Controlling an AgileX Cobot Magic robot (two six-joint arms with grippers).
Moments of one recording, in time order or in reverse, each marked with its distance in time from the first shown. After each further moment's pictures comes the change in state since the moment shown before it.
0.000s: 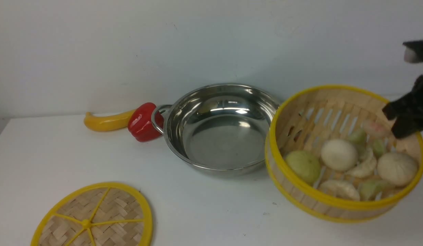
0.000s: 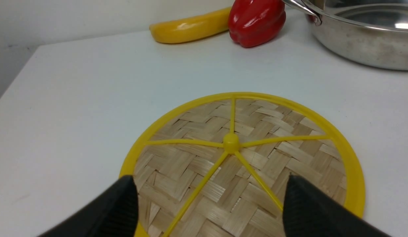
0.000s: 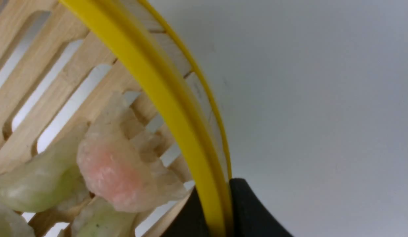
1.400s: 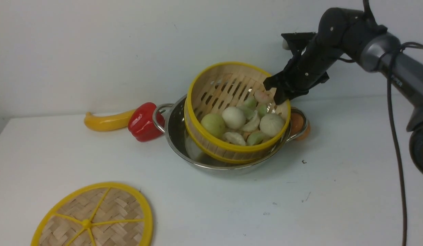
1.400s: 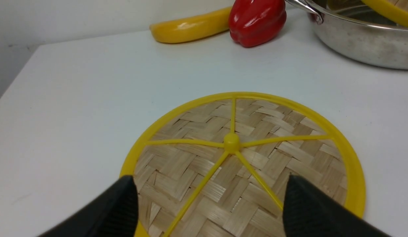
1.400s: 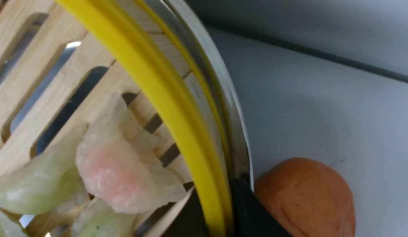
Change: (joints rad) right arm 0.214 0.845 -0.999 0.100 0.029 0.099; left arm 0.000 0.000 0.000 0.000 0.000 0.000
